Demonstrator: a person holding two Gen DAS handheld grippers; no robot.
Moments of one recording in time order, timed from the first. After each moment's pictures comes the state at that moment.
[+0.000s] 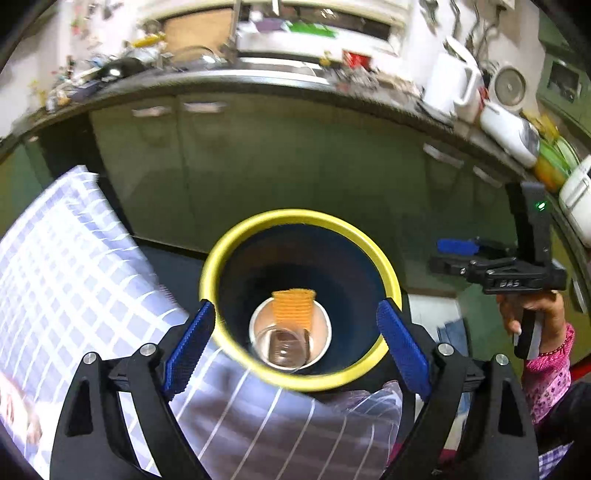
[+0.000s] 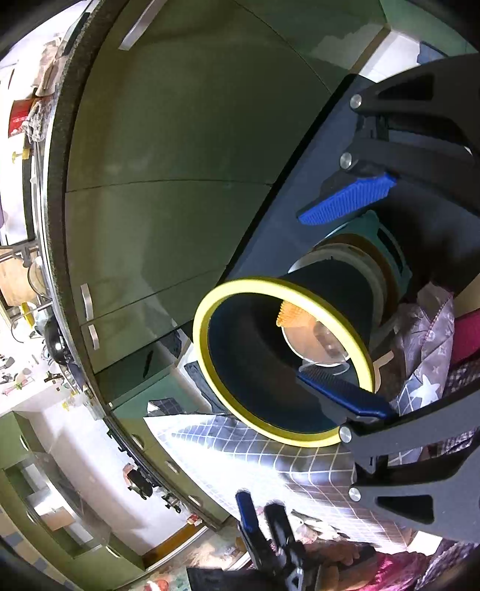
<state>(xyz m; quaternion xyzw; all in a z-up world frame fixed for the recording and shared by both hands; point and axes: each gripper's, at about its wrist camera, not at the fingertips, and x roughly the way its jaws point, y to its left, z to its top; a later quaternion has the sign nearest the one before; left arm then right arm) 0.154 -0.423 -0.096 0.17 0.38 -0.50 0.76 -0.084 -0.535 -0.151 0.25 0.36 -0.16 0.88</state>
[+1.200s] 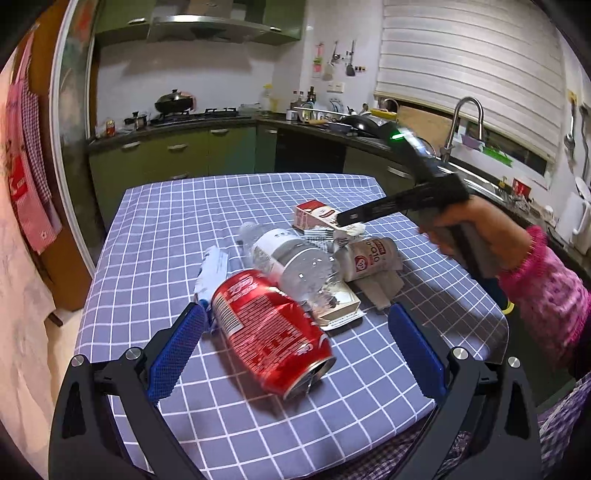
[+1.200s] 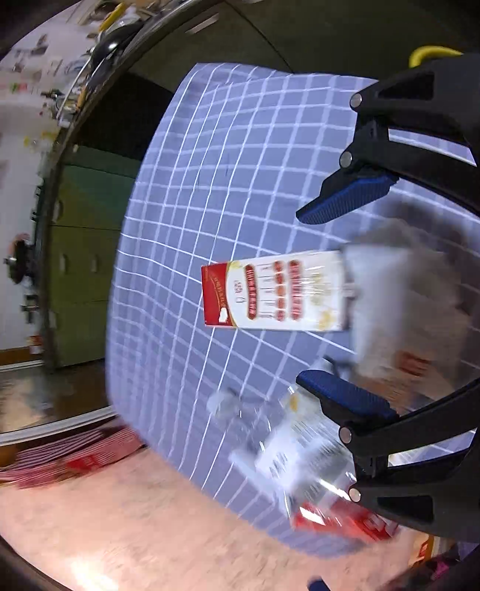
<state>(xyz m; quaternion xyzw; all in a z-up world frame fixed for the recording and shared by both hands) 0.071 -0.013 -0.077 0.00 0.30 -0.18 0.94 0.264 -0.171 -0.103 -0.06 0.48 0.13 0.87</state>
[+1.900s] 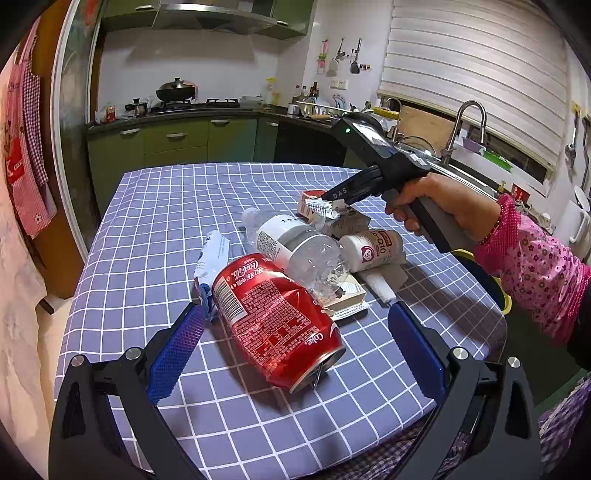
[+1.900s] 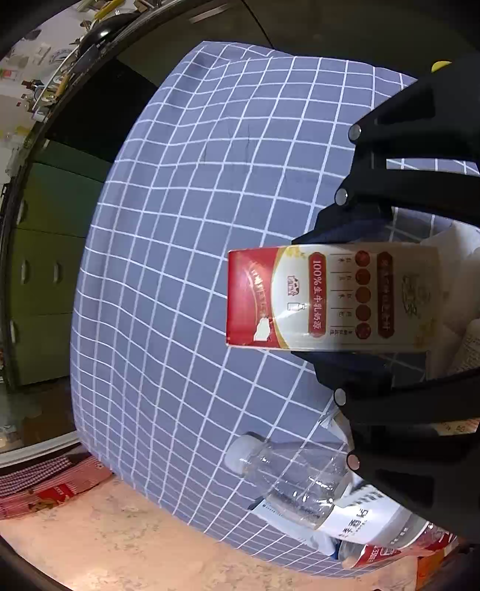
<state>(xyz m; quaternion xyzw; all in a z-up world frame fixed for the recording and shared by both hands) 0.076 -0.008 -0.093 -0.02 0.31 -0.19 0.93 0.327 -0.153 -0.127 -0.07 0.54 0.11 0.83</state>
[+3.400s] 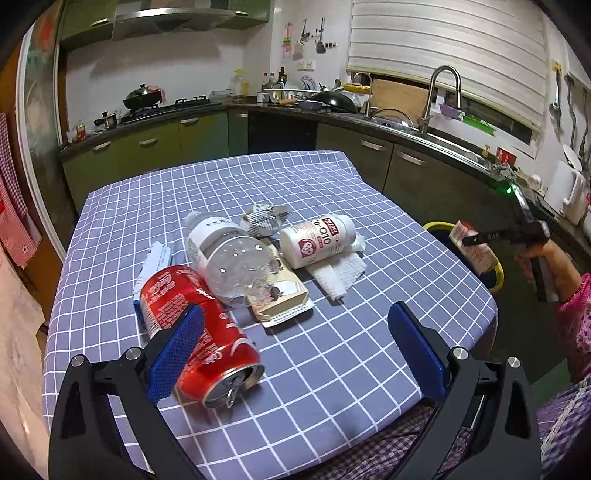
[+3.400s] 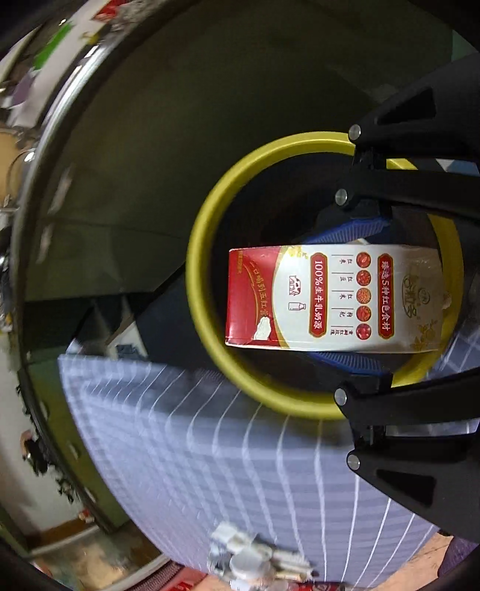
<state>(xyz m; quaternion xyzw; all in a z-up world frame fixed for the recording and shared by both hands) 0.074 -0.087 -0.088 0.05 0.33 -0.22 0.92 0.081 -0.454 -0.157 0.10 0.50 -0.13 0.85</state>
